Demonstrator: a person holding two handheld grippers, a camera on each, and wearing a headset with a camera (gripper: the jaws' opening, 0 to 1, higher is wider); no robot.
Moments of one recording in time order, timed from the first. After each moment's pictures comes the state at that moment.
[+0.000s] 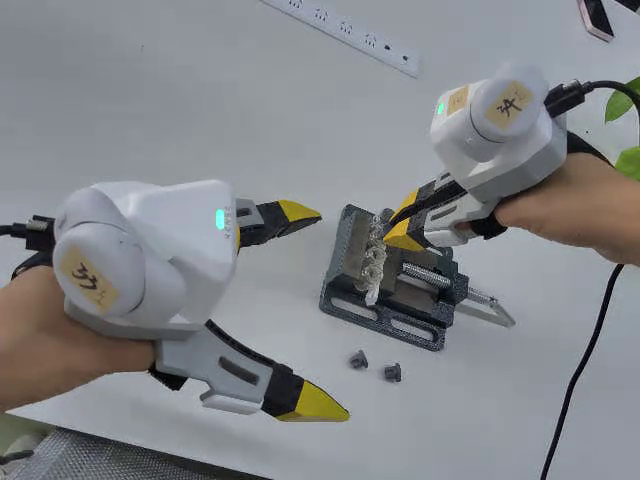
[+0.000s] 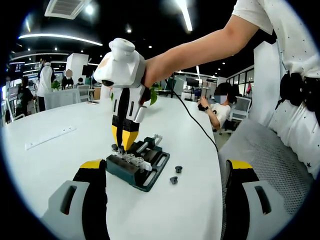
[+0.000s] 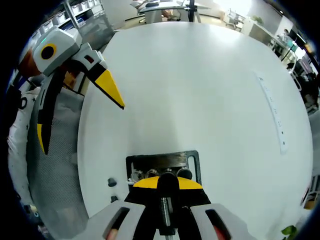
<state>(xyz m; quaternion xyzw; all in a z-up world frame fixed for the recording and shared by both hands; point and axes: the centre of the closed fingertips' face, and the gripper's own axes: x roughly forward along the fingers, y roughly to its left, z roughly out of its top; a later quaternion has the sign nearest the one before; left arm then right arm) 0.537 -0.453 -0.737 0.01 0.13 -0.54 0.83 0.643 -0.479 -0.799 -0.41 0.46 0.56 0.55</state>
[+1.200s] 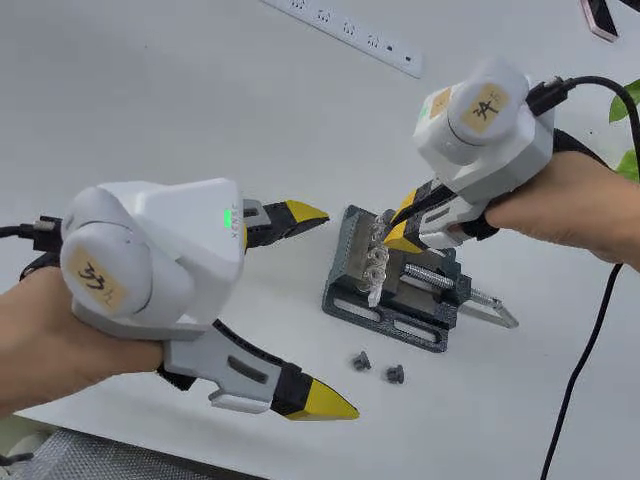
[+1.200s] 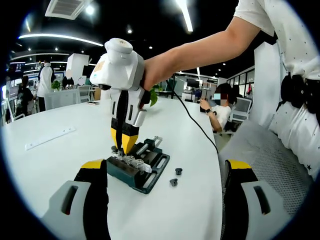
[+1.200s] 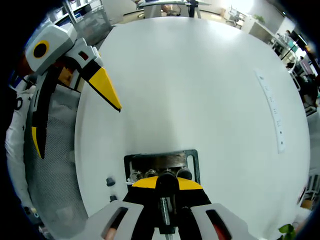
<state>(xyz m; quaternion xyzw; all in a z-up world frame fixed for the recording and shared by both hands) 0.538 -0.456 -0.733 0.00 0.13 -0.54 0.83 0.644 -0.479 -0.801 -0.43 0.46 0.55 0.55</state>
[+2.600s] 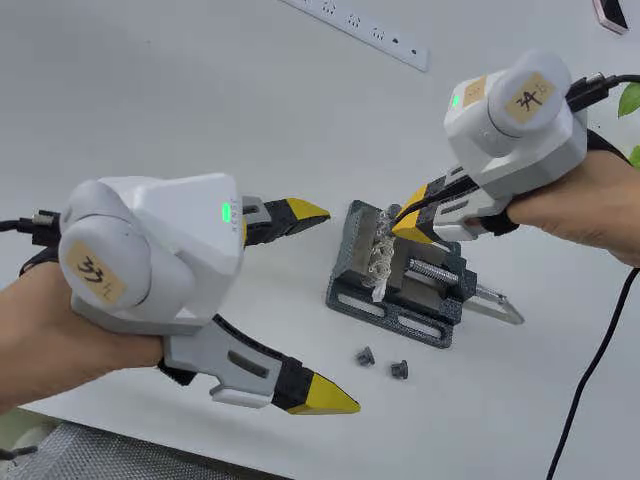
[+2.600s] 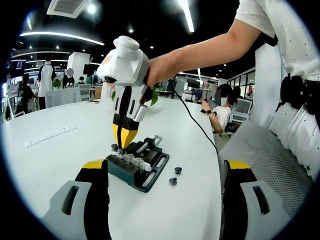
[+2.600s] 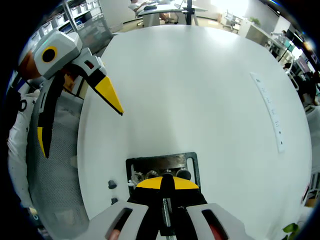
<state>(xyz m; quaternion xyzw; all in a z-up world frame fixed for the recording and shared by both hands) 0.537 -0.453 -0.736 0.00 0.13 -0.54 0.83 0.643 -0.477 -0.795 -0.40 0.45 0.56 0.57</state>
